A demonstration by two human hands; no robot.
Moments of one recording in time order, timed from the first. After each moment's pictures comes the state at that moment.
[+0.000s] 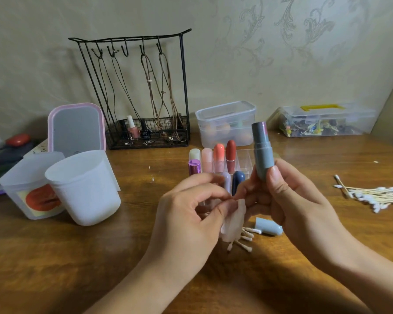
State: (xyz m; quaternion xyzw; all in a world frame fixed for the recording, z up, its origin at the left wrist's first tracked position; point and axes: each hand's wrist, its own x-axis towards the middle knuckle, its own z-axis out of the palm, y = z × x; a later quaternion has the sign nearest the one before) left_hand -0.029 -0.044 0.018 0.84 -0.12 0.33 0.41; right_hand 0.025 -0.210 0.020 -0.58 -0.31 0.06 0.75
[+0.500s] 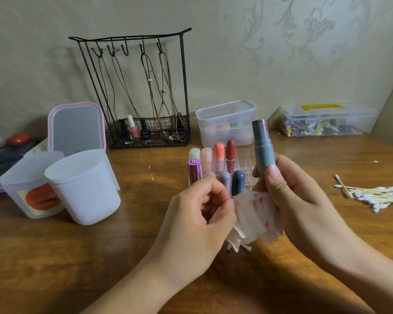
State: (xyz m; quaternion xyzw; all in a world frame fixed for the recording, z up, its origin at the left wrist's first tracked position) left_hand -0.035 -0.049 0.023 0.83 -0.12 0.22 0.51; right_hand 0.021 -0.213 0.025 -0.73 -0.29 -0.06 0.62
